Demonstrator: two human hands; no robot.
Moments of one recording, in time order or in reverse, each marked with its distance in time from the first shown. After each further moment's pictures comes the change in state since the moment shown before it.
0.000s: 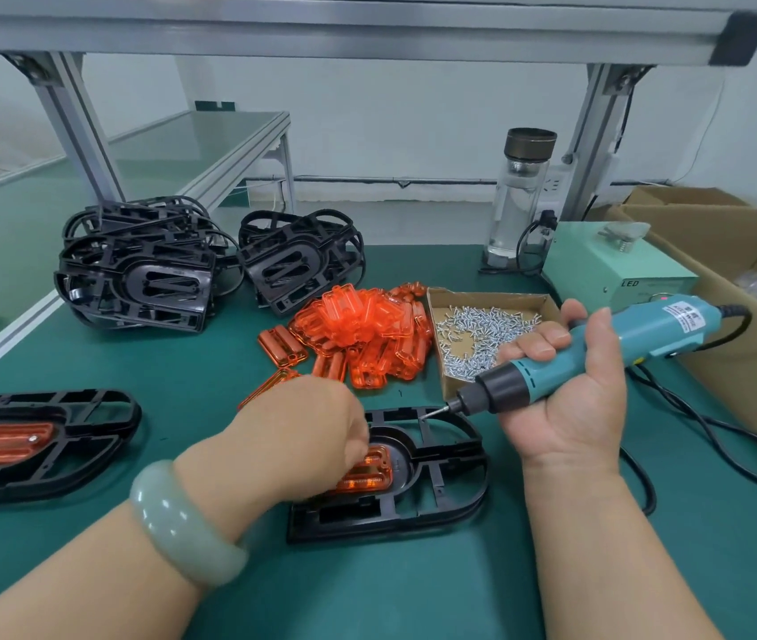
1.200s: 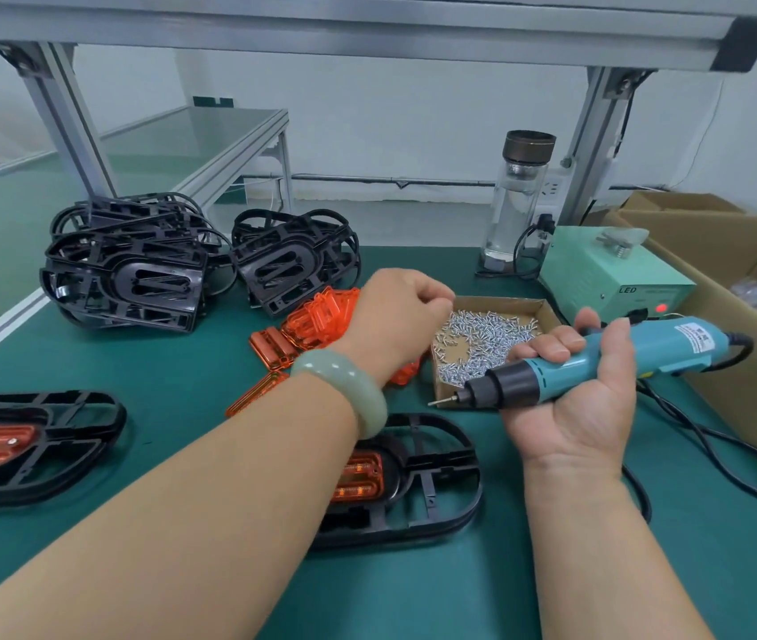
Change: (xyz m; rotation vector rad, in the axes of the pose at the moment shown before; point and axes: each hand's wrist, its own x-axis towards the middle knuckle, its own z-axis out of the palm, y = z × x) left_hand 0.111 0.040 -0.014 -0.846 0.516 -0.073; right_hand 0.010 -0.006 -0.001 0.037 0.078 -0.040
